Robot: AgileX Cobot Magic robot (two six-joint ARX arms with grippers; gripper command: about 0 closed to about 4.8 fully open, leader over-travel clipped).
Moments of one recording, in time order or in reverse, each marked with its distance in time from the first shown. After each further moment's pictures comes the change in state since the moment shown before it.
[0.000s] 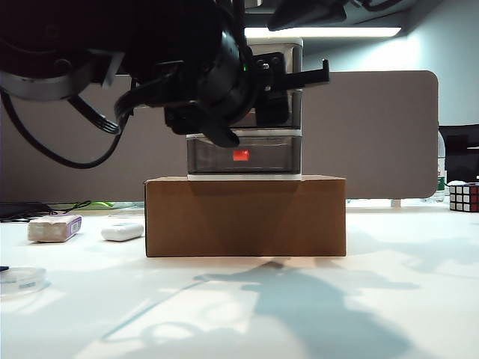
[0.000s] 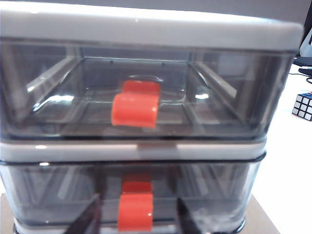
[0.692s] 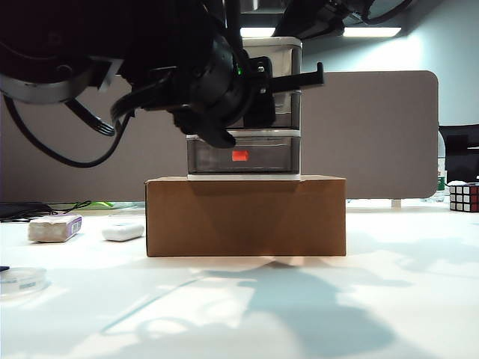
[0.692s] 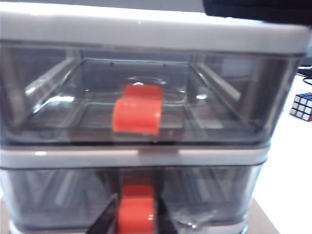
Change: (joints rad) left arm 0.031 0.000 0.000 0.000 0.056 0.000; right arm -0.001 0.027 0.005 -0.029 0.011 -0.007
